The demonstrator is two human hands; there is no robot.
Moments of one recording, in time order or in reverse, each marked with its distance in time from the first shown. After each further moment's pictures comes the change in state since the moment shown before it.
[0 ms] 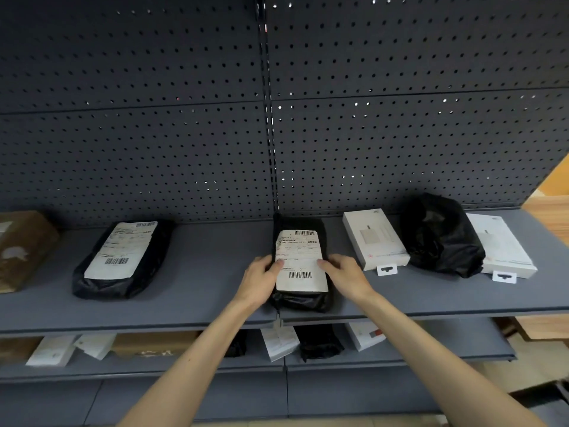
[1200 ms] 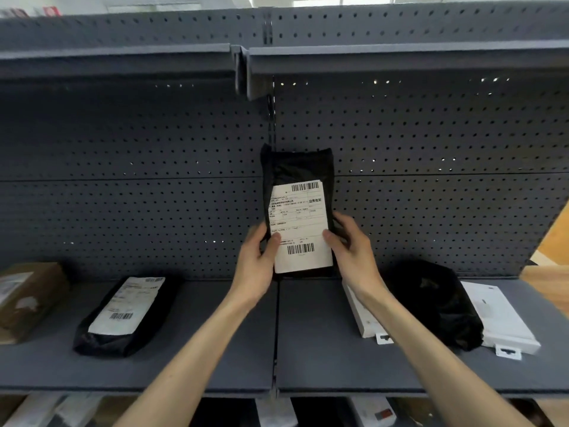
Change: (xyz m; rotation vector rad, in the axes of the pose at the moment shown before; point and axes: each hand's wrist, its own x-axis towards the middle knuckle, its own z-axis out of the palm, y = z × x) left_hand -0.002 0.140 -0.055 -0.384 0.272 0.545; right_hand -0.011 -0.147 -0.066 0.350 0.200 -0.627
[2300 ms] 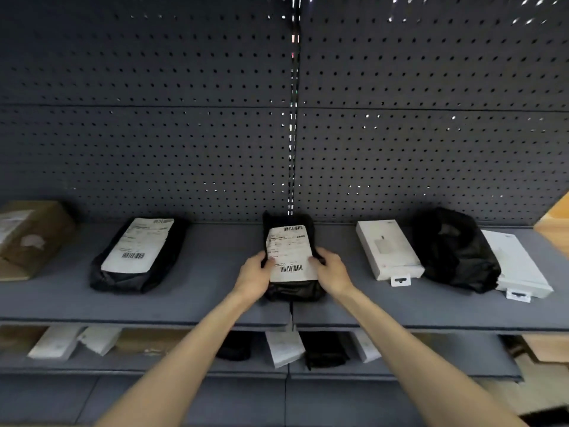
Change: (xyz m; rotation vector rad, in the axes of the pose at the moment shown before) left_hand -0.065 -0.148 -0.045 0.302 -0.189 -0.569; right_hand -0.073 0.138 0.066 -0.372 -0.215 0.503
